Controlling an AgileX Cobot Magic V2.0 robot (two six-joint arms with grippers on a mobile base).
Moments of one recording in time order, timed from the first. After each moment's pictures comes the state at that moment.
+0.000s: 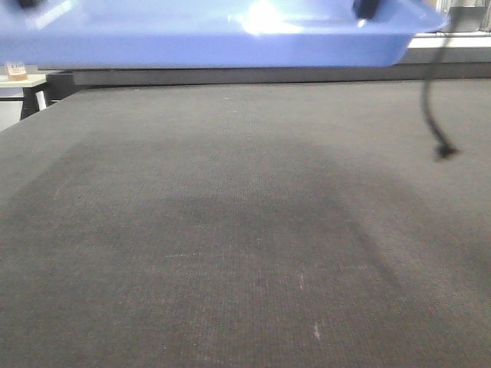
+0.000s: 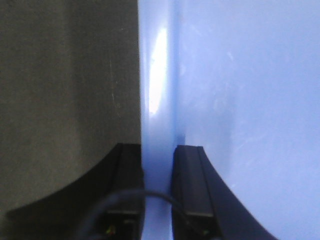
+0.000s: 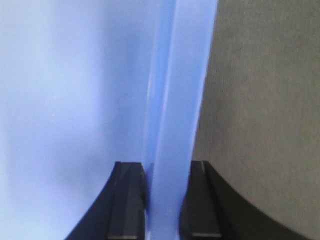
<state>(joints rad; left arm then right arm) -0.35 1.52 -1.62 -0.04 1.25 -0.21 0.45 1.57 -1.61 -0.06 1.17 0.43</state>
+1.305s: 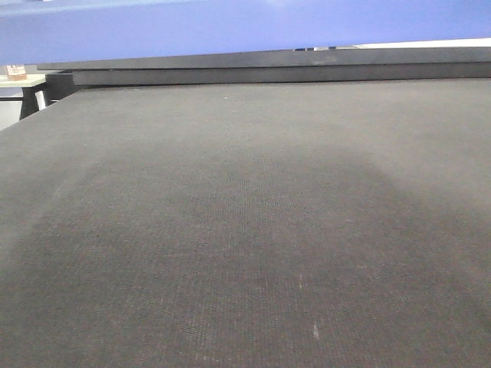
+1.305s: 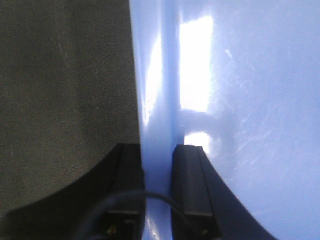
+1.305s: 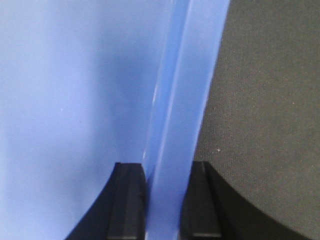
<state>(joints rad) -0.62 1.41 -1.50 0.04 1.26 -0.42 0.47 1.26 -1.38 -0.11 1.25 0.42</state>
